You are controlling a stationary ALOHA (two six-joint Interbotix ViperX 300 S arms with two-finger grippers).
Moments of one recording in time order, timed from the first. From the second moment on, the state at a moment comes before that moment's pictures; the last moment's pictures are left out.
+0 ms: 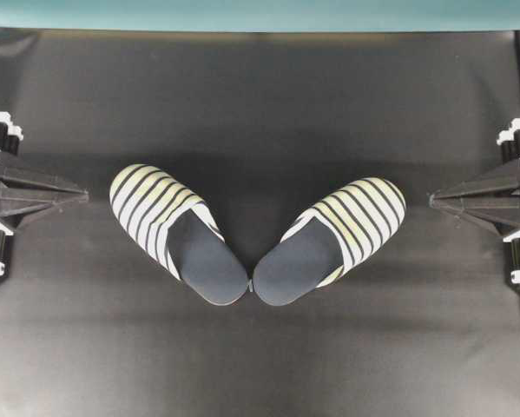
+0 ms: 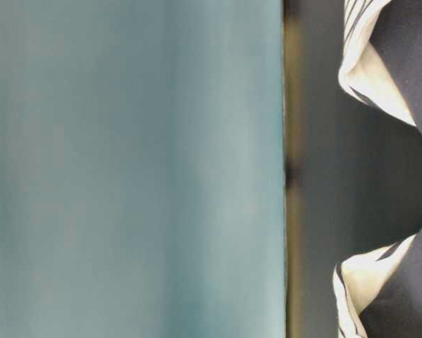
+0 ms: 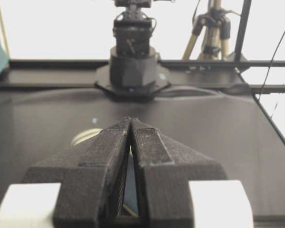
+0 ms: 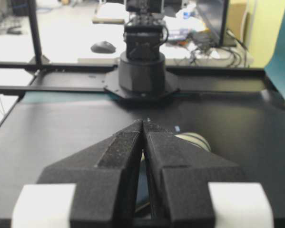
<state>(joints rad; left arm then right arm) 0.00 -0.96 1.17 0.00 -0.29 0.00 0.06 -0.97 1.18 0.00 -0.29 0.00</state>
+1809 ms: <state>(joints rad) 0.16 0.04 0.48 0.04 0.86 -0.48 0.06 -1.02 1.23 0.01 -0.16 0.00</state>
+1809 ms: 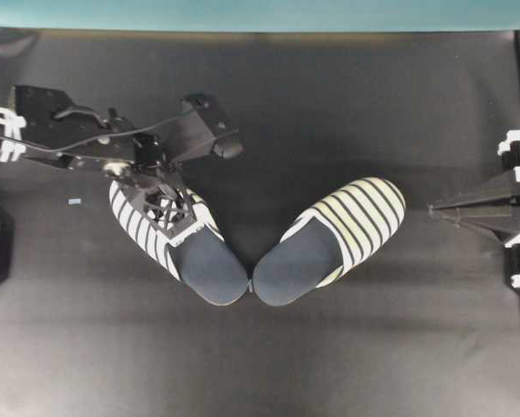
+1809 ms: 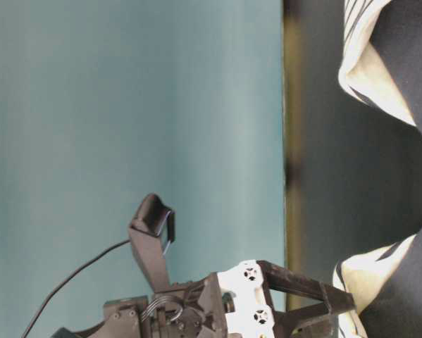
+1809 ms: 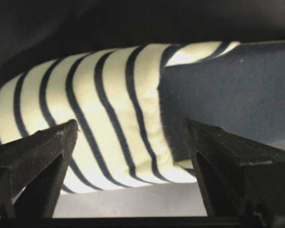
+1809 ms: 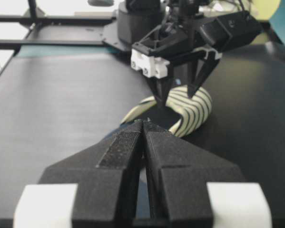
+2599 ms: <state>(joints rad) 0.16 0.07 0.49 0.05 0.85 -0.40 0.06 -1.03 1.25 0.01 -0.16 0.00</state>
